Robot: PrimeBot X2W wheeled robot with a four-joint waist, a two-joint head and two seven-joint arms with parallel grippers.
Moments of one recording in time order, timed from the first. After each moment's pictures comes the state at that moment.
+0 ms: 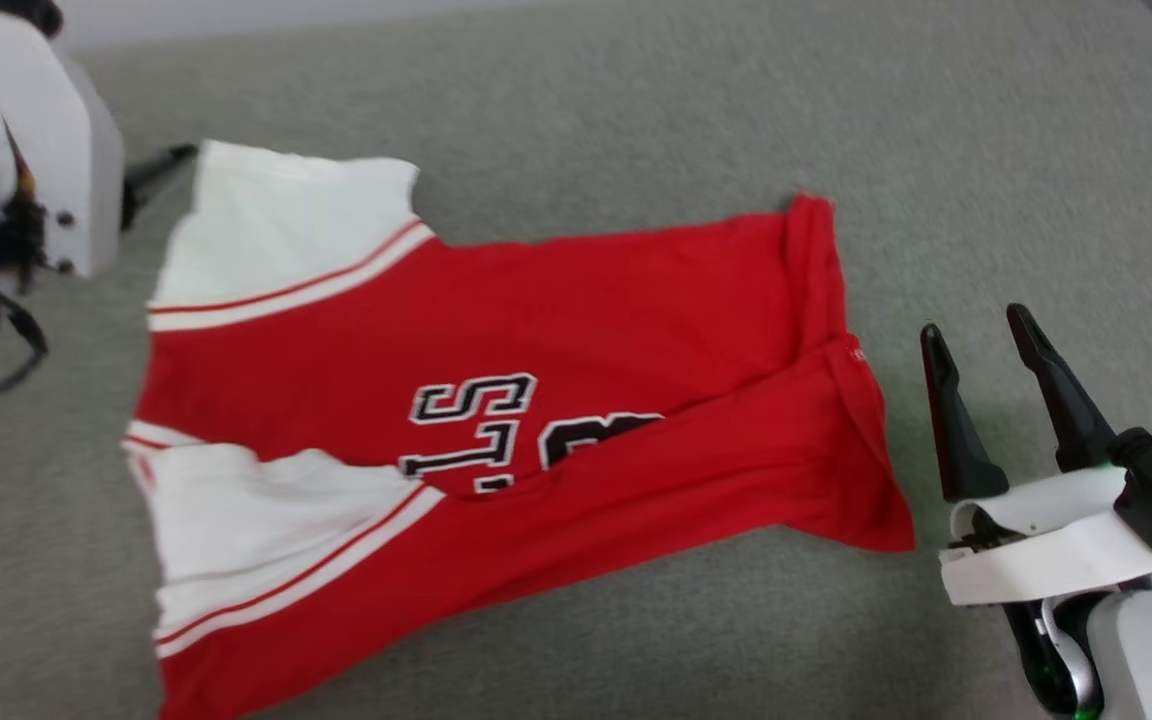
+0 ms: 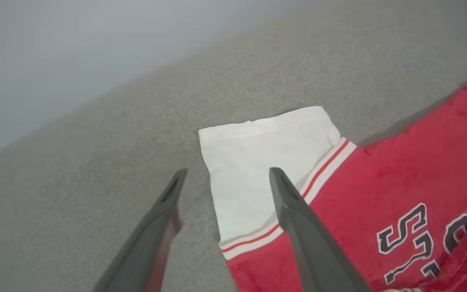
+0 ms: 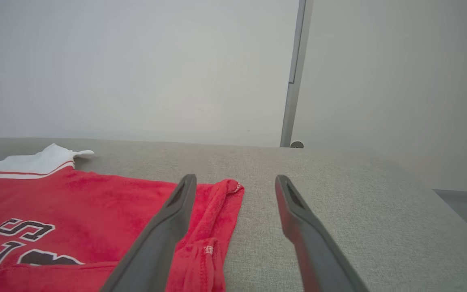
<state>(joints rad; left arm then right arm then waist) -1.12 0.79 -0.69 0.40 -0.95 -0.09 0.75 -0.24 -0.19 0.13 0.06 0.26 0.13 -0.26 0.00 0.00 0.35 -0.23</state>
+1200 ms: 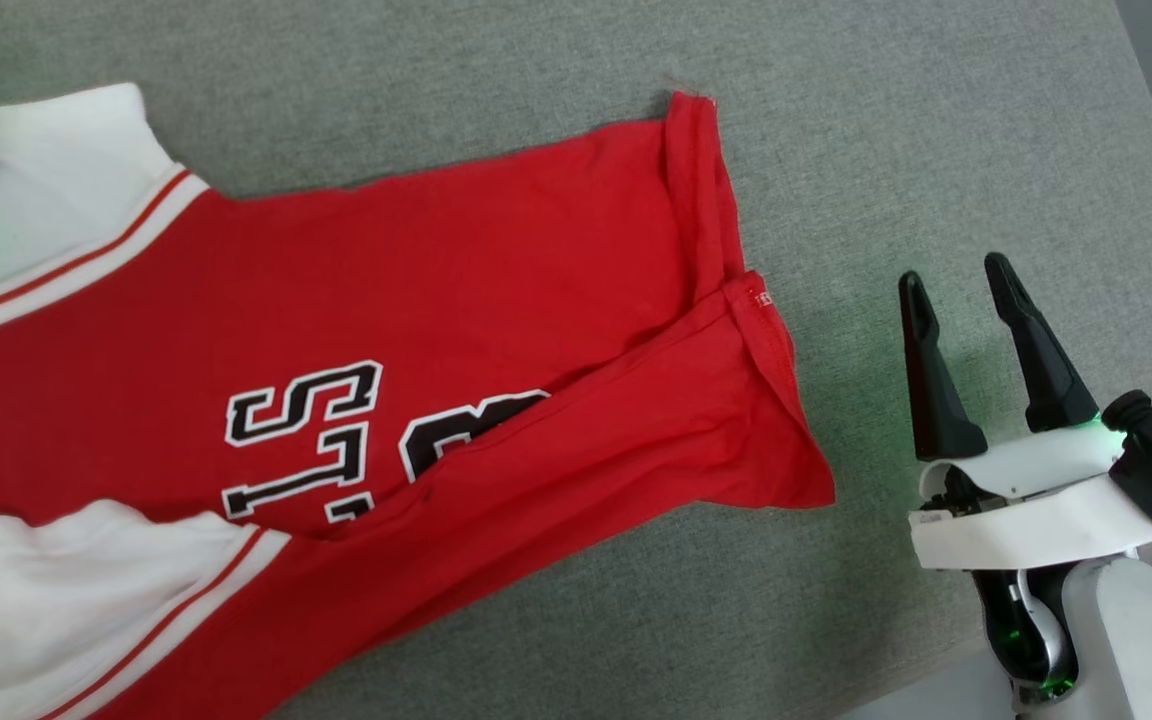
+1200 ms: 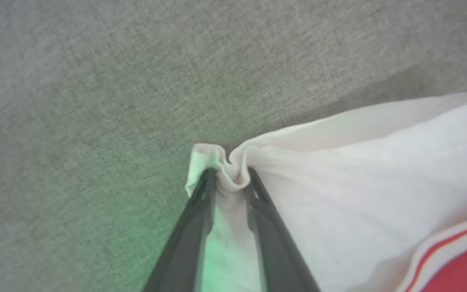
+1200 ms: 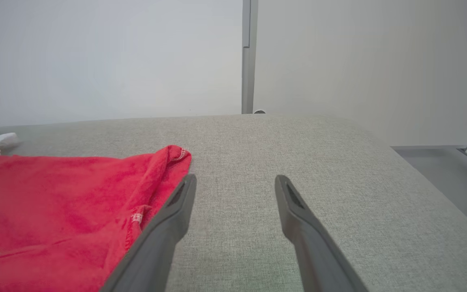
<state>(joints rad) -1.30 0.88 -0.81 0.53 -0.89 -0.02 1.13 -0.30 -0.13 0.15 0.03 0.31 0.13 -0.26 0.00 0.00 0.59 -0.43</state>
